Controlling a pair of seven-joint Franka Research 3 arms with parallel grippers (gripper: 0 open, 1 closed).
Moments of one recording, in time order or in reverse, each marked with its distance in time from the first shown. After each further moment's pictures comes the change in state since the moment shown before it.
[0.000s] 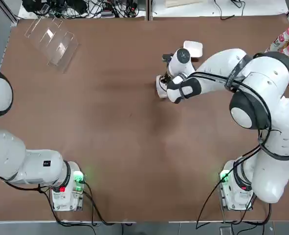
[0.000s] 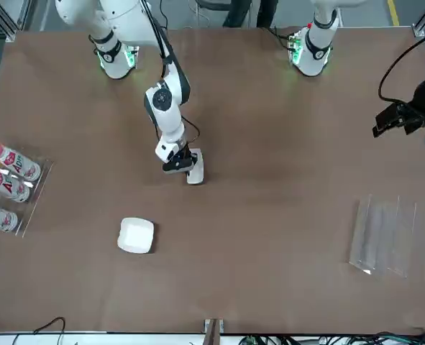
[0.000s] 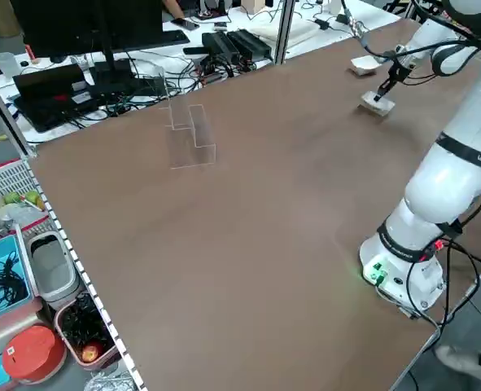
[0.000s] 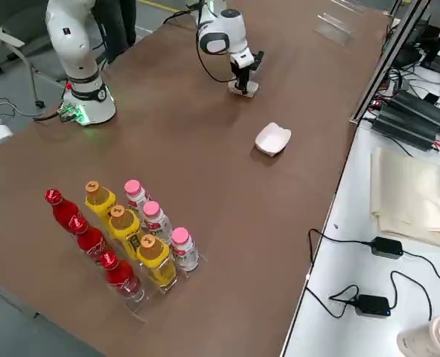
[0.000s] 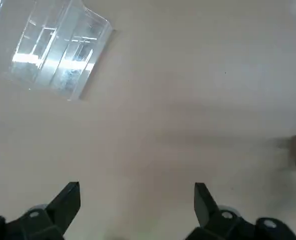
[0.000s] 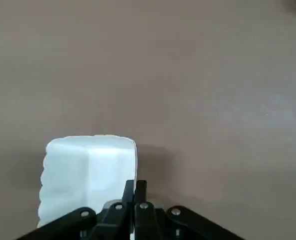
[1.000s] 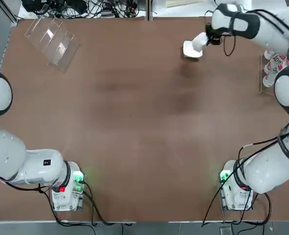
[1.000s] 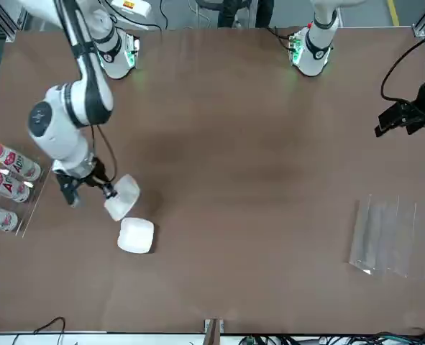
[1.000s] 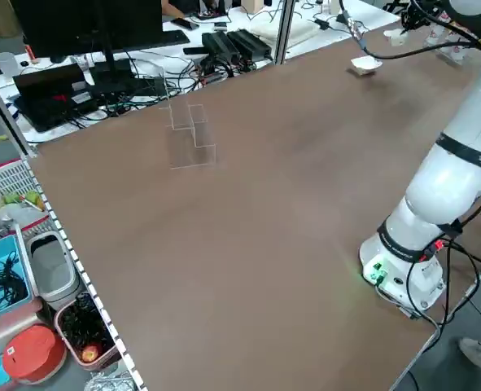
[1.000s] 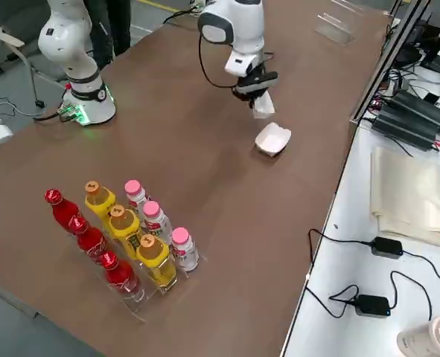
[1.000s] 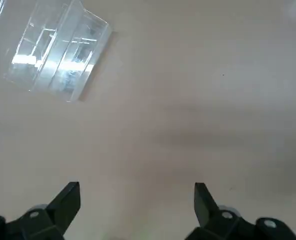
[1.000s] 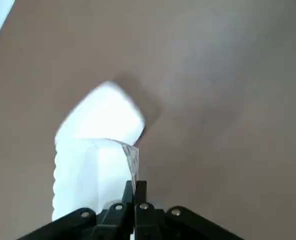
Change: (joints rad) left arm 0.031 0.000 -0.022 0.006 -0.009 0.001 0.009; right arm -0.512 -0.299 -0.059 0.115 0.032 -0.532 0.457
